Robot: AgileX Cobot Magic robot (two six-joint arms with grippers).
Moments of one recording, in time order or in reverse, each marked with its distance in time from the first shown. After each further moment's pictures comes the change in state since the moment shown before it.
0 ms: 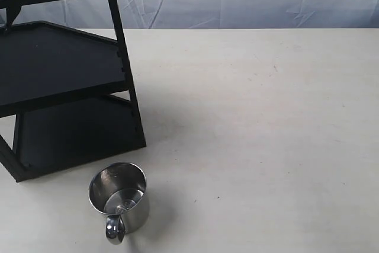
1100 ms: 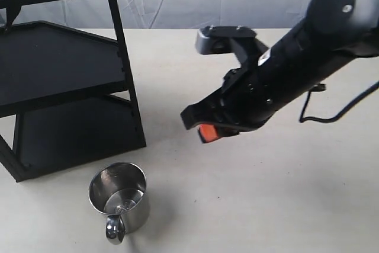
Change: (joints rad) left arm 0.000 0.000 0.000 0.000 0.000 0.000; right arm 0.388 1.511 -0.992 -0.501 0.735 -0.323
